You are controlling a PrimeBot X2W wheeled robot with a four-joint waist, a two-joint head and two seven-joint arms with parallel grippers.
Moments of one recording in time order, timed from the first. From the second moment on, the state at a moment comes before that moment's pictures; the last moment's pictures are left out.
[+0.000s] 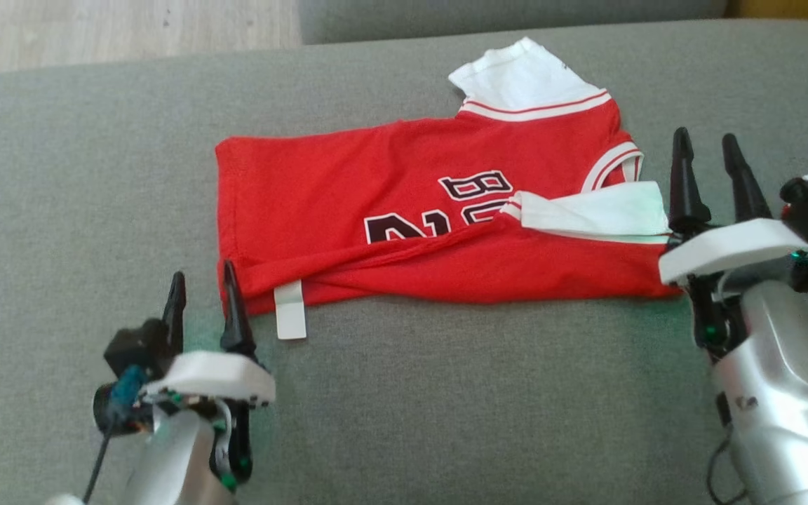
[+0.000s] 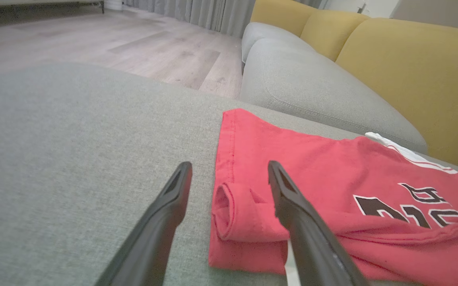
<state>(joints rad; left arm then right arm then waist) -0.33 0.04 -0.19 0.61 -0.48 0.05 -0.25 -0.54 -0.13 0.06 0.69 0.45 0.13 -0.25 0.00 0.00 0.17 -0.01</state>
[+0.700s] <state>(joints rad) 0.11 0.04 -0.12 0.38 -0.20 0.07 -0.25 -0.07 -0.06 -0.07 0.48 0.18 0.13 -0.25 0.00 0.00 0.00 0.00</state>
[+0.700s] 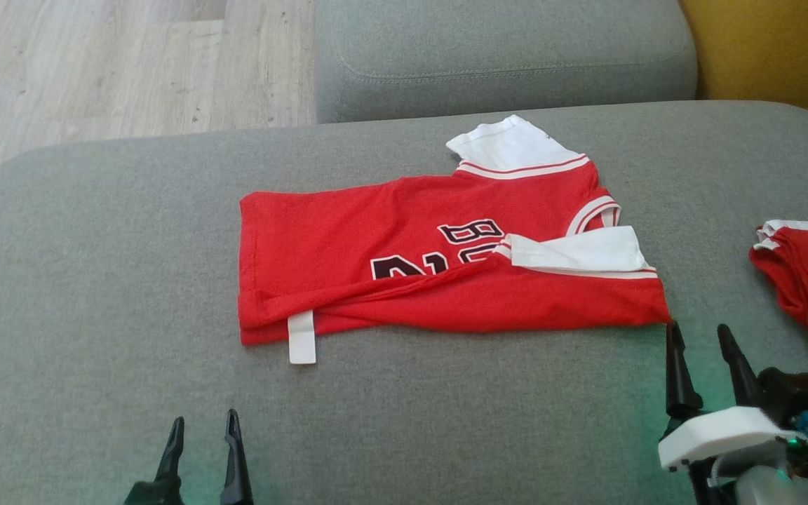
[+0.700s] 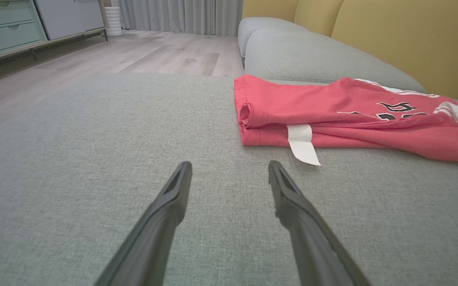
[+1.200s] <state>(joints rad) 0.00 0.05 -0.19 0.37 -0.24 0.06 -0.25 -0.24 -0.05 -0.08 0.66 0.18 0.13 -0.25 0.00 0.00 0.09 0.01</state>
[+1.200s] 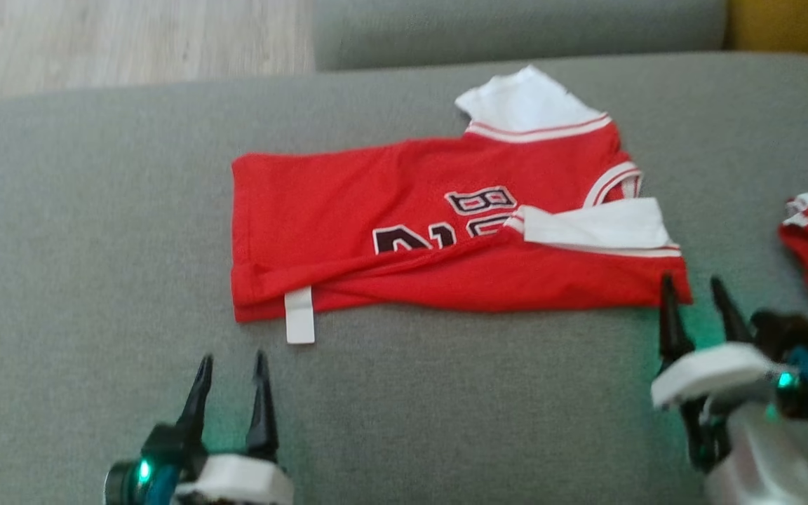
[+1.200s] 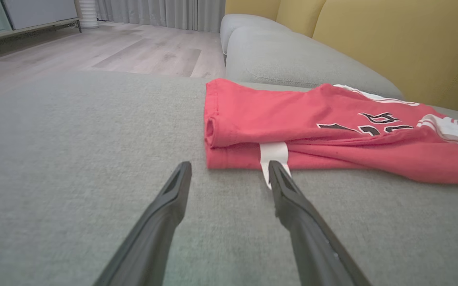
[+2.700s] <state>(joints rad) -0.32 0.04 -0.19 0.59 -0.48 -0.03 -0.26 -0.42 -0.08 0.00 0.69 0.38 0.13 -0.26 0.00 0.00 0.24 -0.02</state>
